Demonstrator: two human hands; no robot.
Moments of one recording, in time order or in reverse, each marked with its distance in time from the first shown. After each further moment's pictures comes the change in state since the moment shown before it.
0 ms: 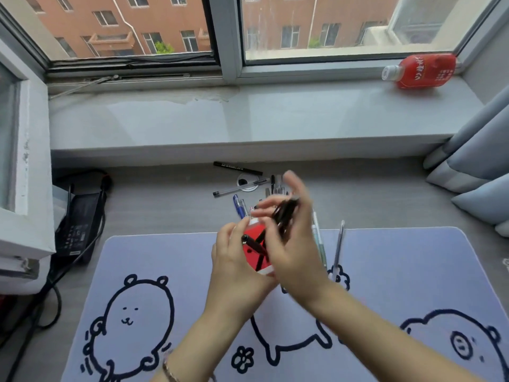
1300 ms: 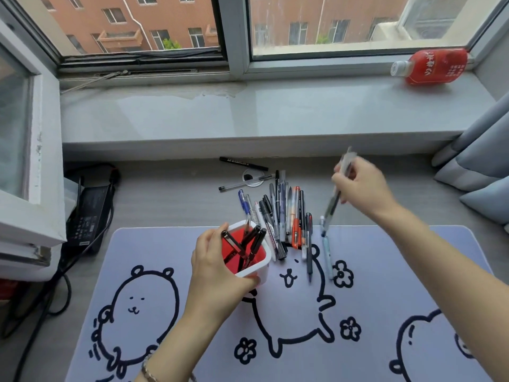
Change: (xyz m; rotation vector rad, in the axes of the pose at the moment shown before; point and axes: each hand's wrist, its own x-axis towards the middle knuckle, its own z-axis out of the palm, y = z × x) left_hand -0.011 -0.029 -0.017 0.048 0.002 -0.142; right_hand 0.075 0.043 -0.110 -0.523 0.078 0.329
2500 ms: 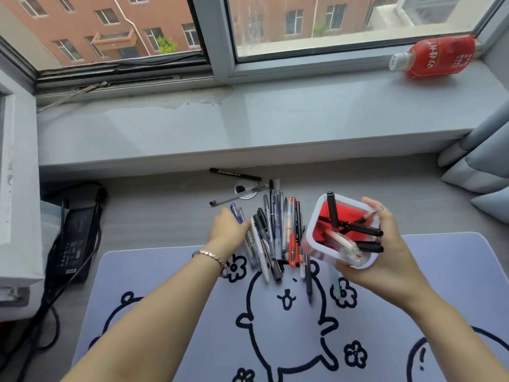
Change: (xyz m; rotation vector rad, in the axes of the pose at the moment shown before) left_hand 0.157 -0.006 0.058 0.288 -0.179 -0.346; right_hand -0.063 0.053 -0.011 0.127 -0.154 -0.040
